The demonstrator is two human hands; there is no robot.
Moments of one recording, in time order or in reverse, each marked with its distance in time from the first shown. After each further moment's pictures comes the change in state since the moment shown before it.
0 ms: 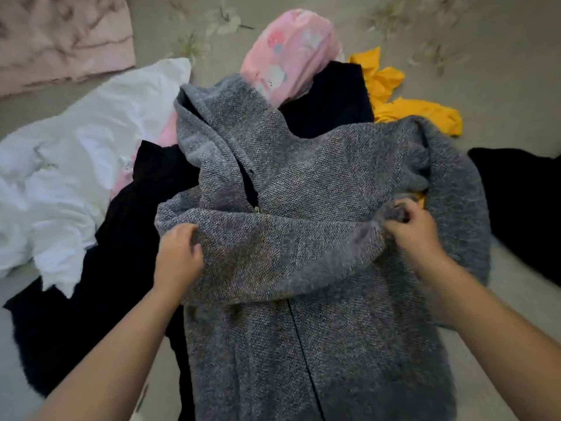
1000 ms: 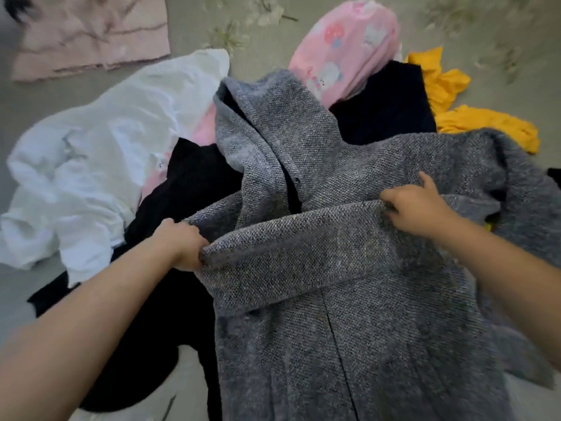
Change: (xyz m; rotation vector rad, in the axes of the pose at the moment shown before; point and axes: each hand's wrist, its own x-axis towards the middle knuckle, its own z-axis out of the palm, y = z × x) left_hand 0.086 -0.054 -0.038 1.010 -0.708 0.324; right_hand 0.073 -0.054 0.067 -1.258 -0.380 -0.539
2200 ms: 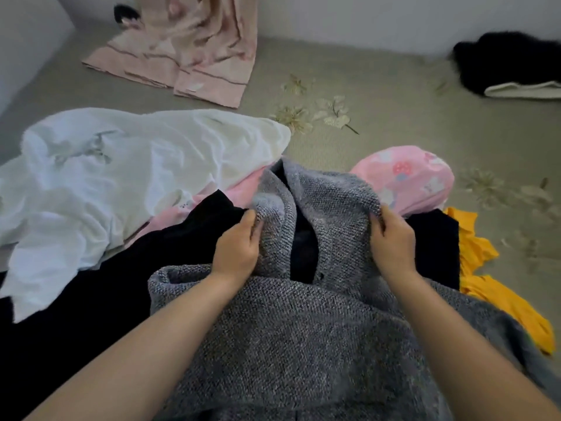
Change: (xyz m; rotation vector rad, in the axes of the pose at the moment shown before) left_hand 0.079 0.000 -0.051 -1.423 1.279 -0.348; right_hand 0.135 -0.082 -0.088 0.555 0.741 -0.021
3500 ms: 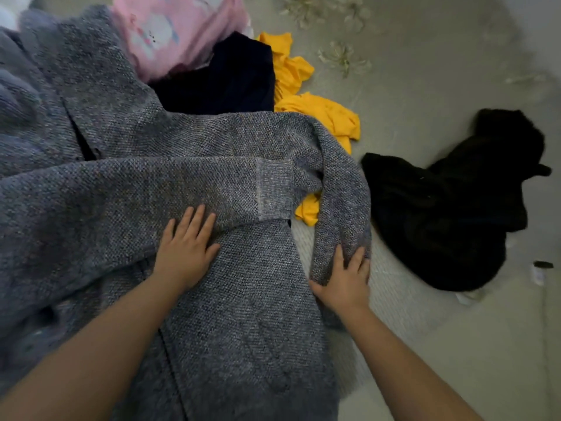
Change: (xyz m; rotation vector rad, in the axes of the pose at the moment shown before) left_hand -0.214 0.066 0.129 0.740 -0.925 0.287; right_hand -0.331 0.183 -0.130 -0.529 -0.693 0.870
